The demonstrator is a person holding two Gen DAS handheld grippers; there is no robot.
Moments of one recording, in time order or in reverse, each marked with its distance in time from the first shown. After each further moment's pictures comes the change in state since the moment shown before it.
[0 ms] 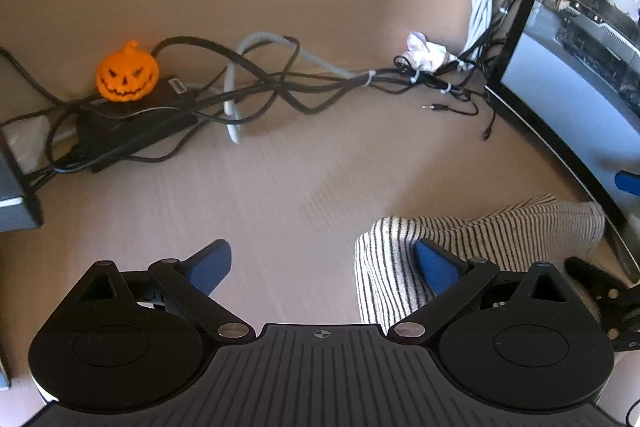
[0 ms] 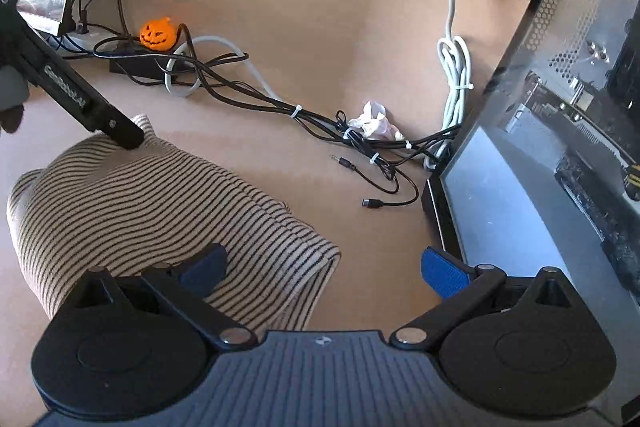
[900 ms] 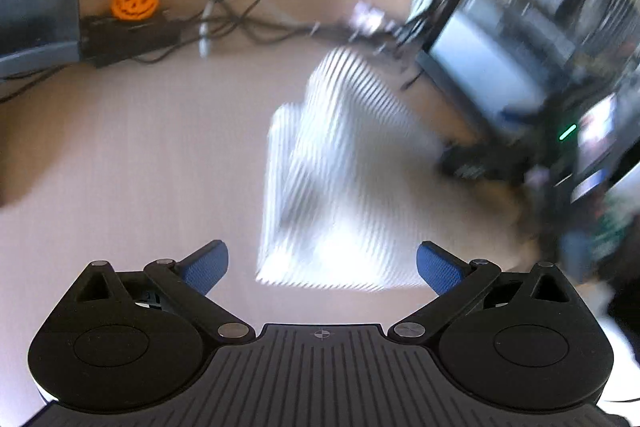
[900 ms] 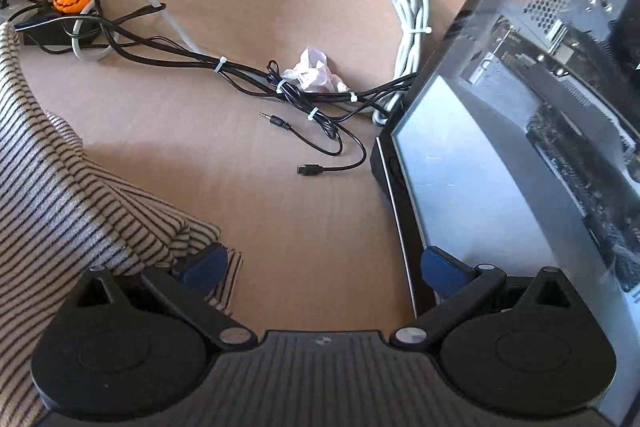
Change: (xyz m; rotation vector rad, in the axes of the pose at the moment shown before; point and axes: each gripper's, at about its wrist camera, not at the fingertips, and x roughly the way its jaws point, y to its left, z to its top) left arm -0.087 -0.040 -0.063 -0.086 0.091 -0.057; right arm 0.055 -0.011 0.011 0.041 0.160 -0.165
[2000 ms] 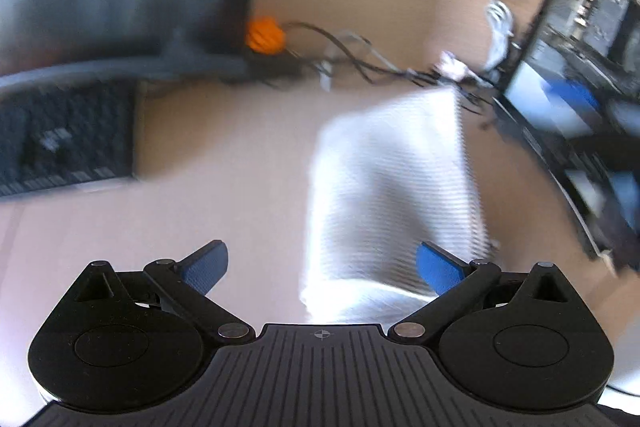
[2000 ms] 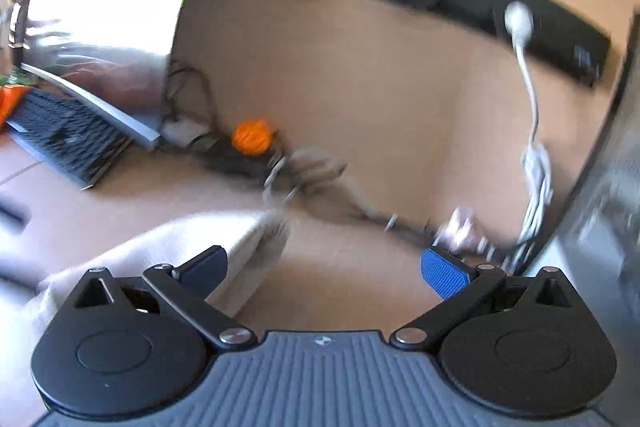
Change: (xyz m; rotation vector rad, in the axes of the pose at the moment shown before) left arm -0.075 0.030 -0.034 -0.126 -0.127 0.164; right arm -0.098 0.031 0.061 -0.121 -0.360 0.397
